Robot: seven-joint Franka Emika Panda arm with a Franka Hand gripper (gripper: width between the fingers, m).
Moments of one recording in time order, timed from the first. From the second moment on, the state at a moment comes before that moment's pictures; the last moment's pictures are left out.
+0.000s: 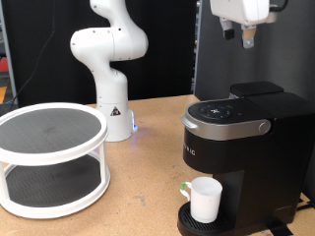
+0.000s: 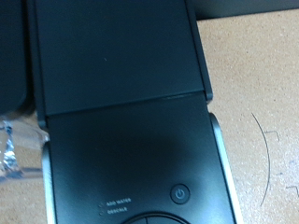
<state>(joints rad) 0.03 -0.20 0.19 -1.99 0.20 1.93 -0.45</state>
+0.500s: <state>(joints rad) 0.03 -0.14 0.20 -2.02 0.14 1.98 -0.47</state>
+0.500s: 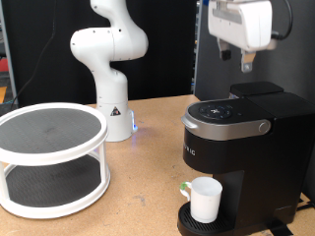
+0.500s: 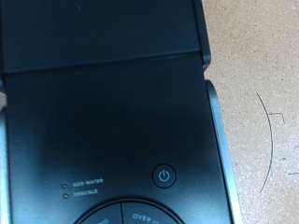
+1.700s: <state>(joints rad) 0.03 -0.14 0.22 -2.28 0.09 2.30 -0.49</state>
